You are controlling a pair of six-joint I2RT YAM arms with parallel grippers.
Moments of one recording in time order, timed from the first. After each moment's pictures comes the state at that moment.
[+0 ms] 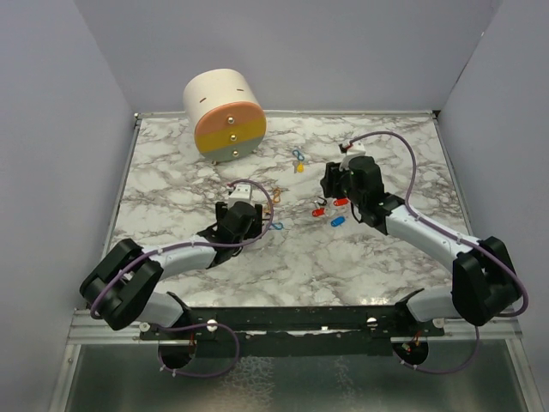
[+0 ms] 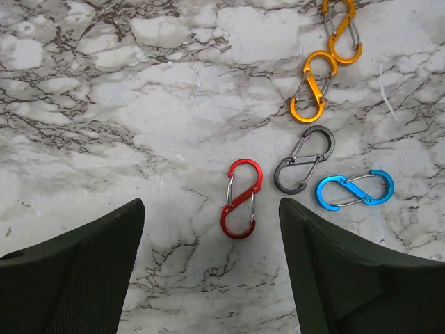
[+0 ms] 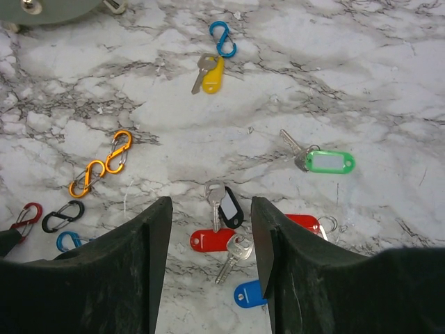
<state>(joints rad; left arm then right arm) -0.71 1.36 0.52 0.17 -0.46 -0.42 0.51 1.38 0.84 0.10 0.14 0.20</state>
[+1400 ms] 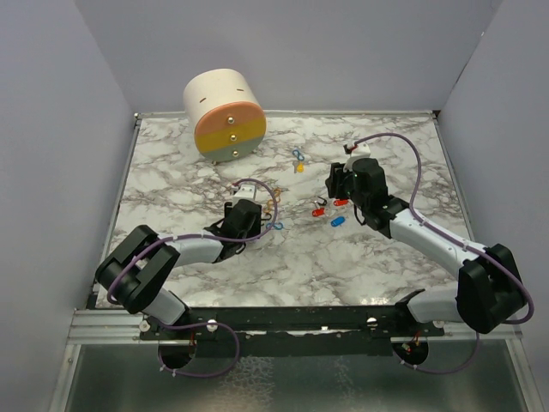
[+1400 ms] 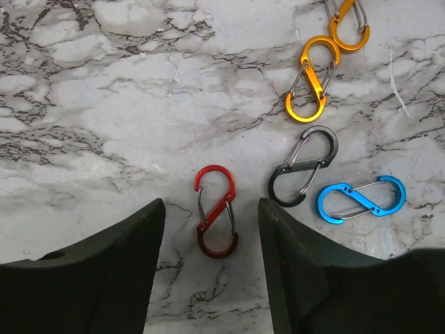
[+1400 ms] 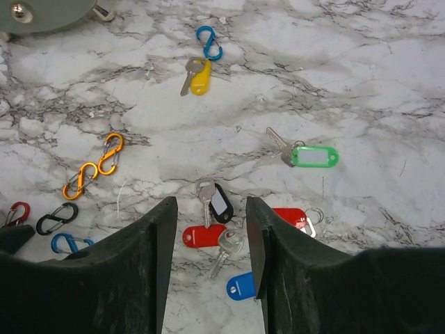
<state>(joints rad) -0.69 1.51 0.55 0.23 -0.39 -0.41 0.51 1.33 0.82 0.08 0.18 0.20</state>
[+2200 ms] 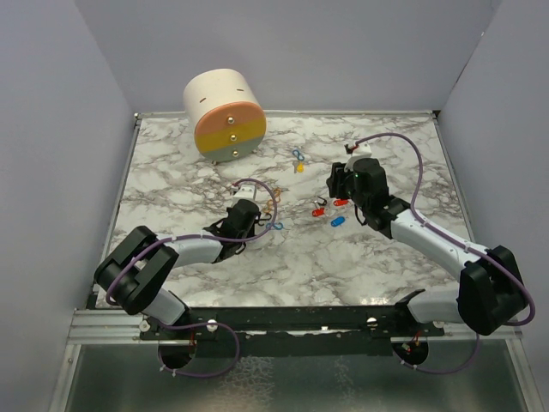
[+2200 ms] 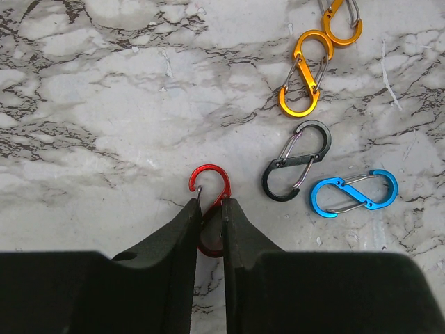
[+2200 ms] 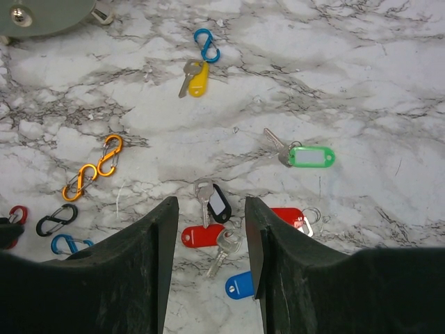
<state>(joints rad) -0.69 1.50 0.55 0.21 -0.36 -0.43 0.51 1.31 0.82 0.08 0.19 0.20</state>
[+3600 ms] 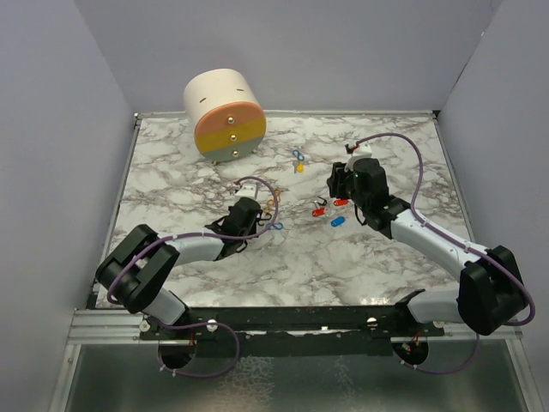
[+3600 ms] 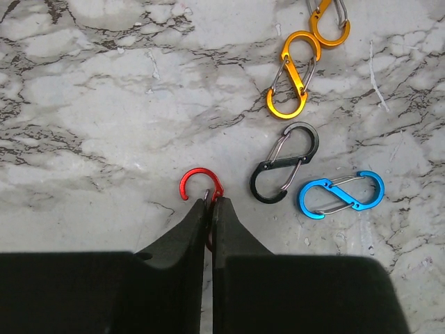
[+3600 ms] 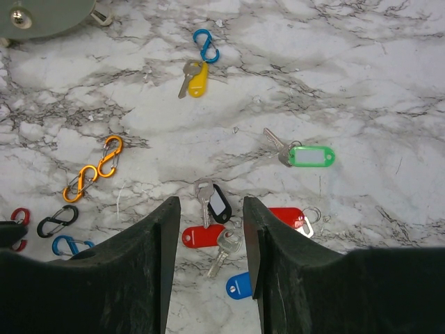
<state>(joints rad) -0.69 1.51 0.57 0.18 -0.34 -0.44 0.51 1.31 0.82 0.08 0.20 0.21</state>
